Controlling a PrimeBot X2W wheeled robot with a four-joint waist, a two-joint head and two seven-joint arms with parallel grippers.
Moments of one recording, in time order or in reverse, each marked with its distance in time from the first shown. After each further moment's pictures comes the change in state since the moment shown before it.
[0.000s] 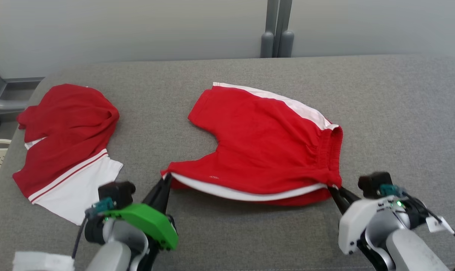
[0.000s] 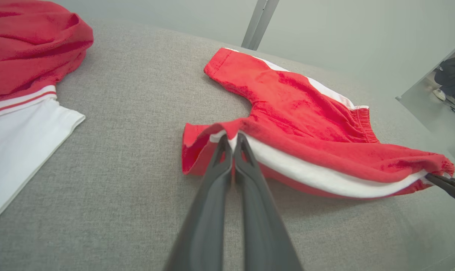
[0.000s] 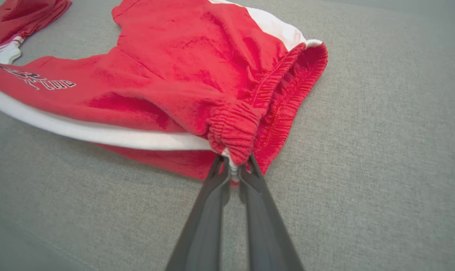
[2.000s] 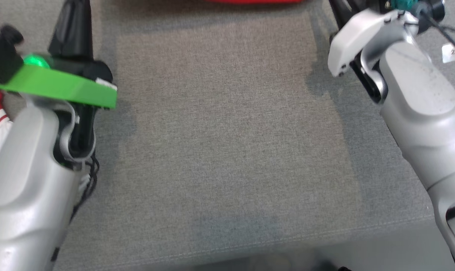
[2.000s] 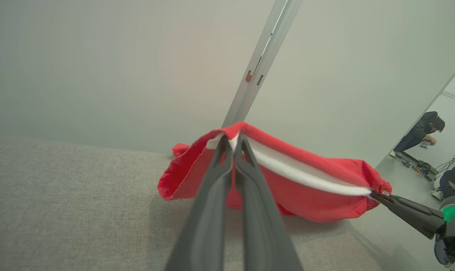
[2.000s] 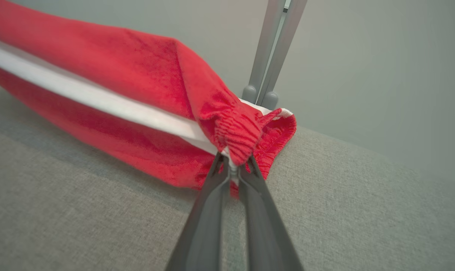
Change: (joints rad) left arm -0.625 0.206 -0.039 -0.067 -0.226 -0.005 -0.255; right arm -0.995 -0.004 0.258 0.532 0.038 0.000 -0.334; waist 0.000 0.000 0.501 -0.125
